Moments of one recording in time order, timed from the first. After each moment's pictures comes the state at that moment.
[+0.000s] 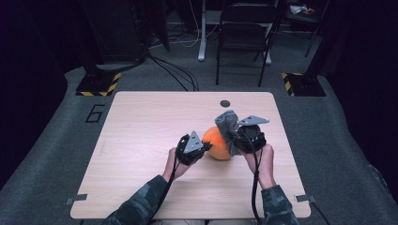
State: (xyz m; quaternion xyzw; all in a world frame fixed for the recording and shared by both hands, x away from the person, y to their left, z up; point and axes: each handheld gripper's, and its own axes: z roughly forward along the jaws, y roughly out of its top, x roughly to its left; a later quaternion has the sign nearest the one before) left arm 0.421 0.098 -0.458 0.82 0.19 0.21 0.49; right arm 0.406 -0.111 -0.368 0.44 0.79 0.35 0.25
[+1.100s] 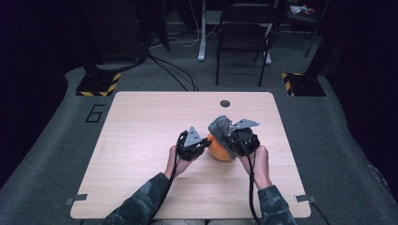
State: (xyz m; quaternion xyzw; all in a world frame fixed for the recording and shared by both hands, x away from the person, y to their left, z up) left arm 0.436 0.101 -0.464 0.80 0.25 0.20 0.50; right arm 0.410 -0.101 -0.385 0.43 0.80 0.34 0.25
